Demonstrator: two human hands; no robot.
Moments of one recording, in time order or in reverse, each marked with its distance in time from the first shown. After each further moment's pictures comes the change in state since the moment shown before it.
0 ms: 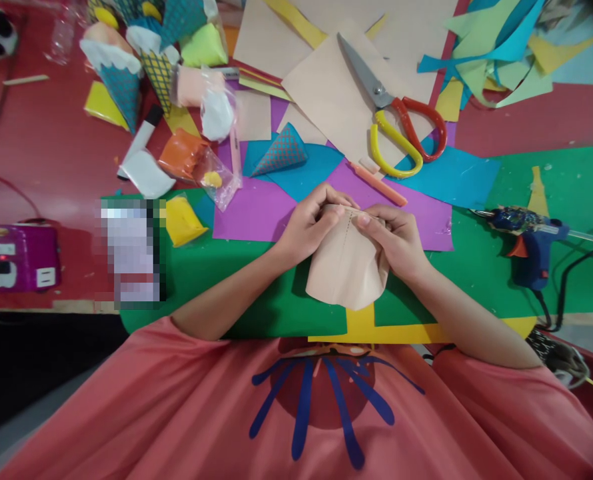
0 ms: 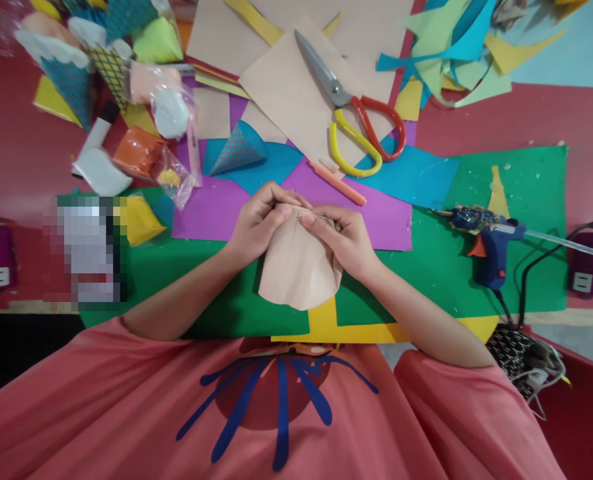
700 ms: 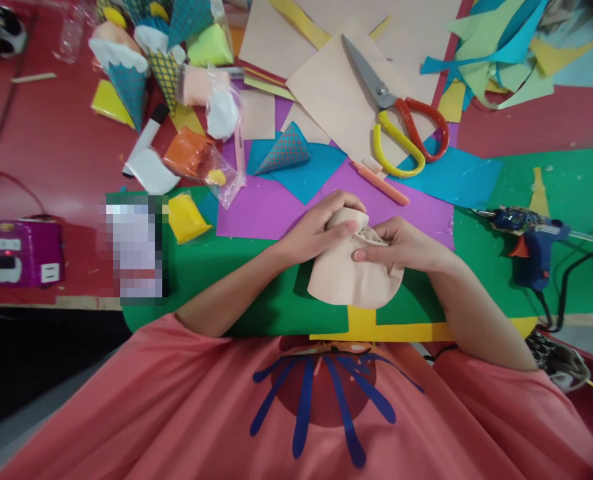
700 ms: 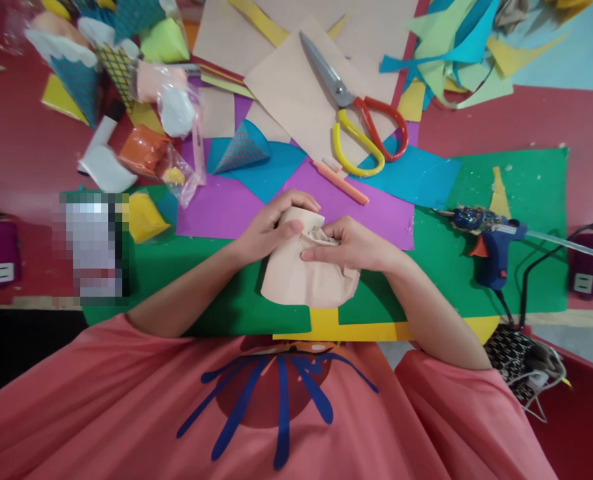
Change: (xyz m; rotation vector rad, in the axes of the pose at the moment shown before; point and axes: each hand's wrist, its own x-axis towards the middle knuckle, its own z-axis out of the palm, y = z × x) left_hand 0.002 -0.002 -0.006 0.163 -0.224 0.089; right_hand 0.007 -0.015 -0.027 -0.194 -0.562 0.314
